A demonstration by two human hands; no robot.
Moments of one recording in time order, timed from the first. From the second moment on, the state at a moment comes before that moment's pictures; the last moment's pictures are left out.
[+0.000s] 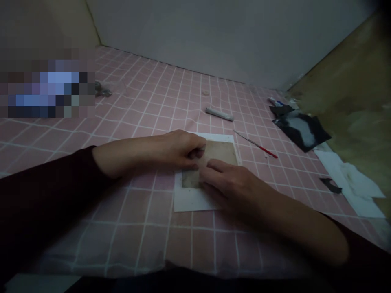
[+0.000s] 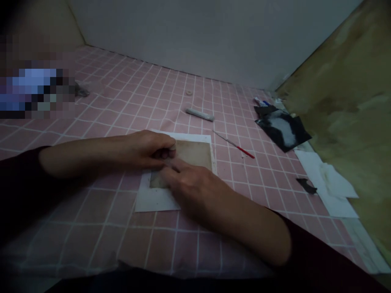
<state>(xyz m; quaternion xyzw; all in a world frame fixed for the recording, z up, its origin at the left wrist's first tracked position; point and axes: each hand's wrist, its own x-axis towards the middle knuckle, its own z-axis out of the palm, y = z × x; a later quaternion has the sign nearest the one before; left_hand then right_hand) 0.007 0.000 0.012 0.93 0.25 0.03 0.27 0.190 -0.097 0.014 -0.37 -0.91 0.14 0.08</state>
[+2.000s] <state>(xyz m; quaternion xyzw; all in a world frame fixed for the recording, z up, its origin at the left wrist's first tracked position) 0.007 0.001 0.011 0.93 0.24 0.03 0.28 0.178 -0.099 0.007 -0.39 -0.90 0.12 0.13</state>
